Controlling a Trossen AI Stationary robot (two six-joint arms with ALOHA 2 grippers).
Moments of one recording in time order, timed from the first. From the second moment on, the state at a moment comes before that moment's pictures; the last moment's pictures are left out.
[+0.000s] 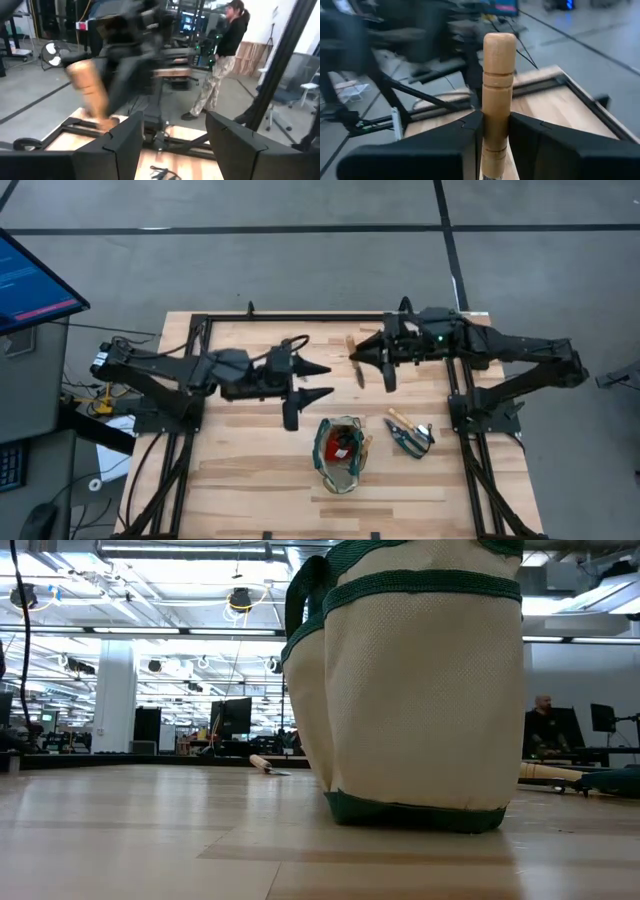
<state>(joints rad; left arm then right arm) -0.26 1.18 1.39 -0.03 -0.34 -0.10 -0.01 1.21 1.32 -0.34 0.01 0.22</state>
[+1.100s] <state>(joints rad) -0.11 1.20 1.39 0.06 -0.13 -0.11 0.12 1.34 1.39 -0.18 0.13 0.09</state>
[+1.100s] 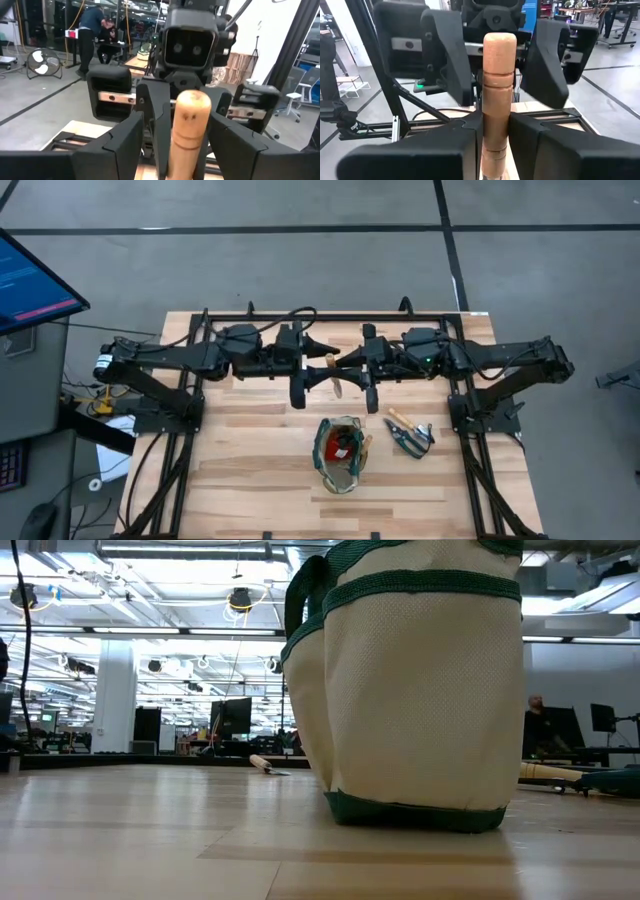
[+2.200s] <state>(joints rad) -0.11 1.18 1.39 -0.04 -0.13 -0.10 0.12 1.24 1.39 -0.28 0.04 0.10</state>
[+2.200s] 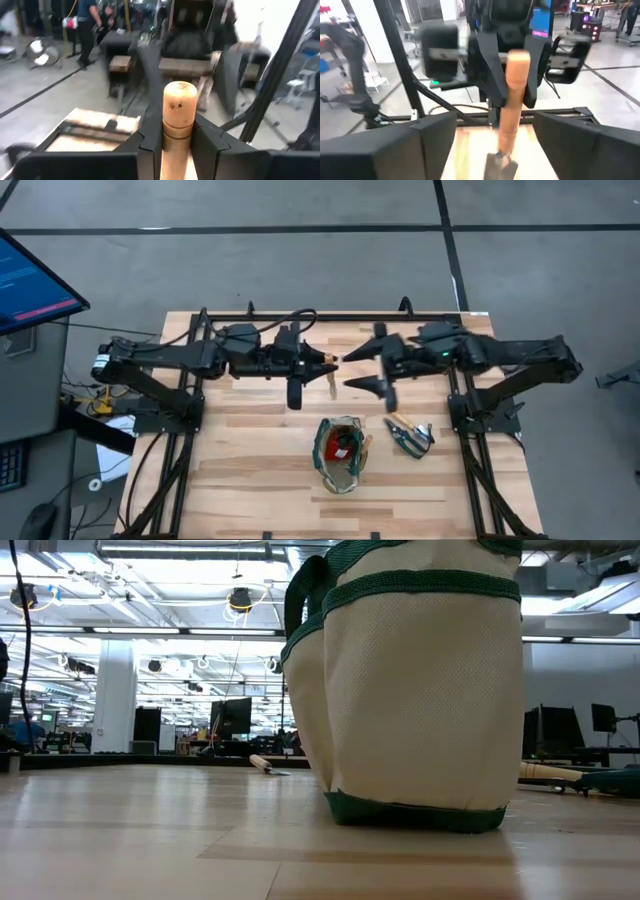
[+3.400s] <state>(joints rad) -0.39 0.73 0.46 0.44 -0.49 -0.10 0.15 1.05 1.39 -0.29 0.18 0.22</state>
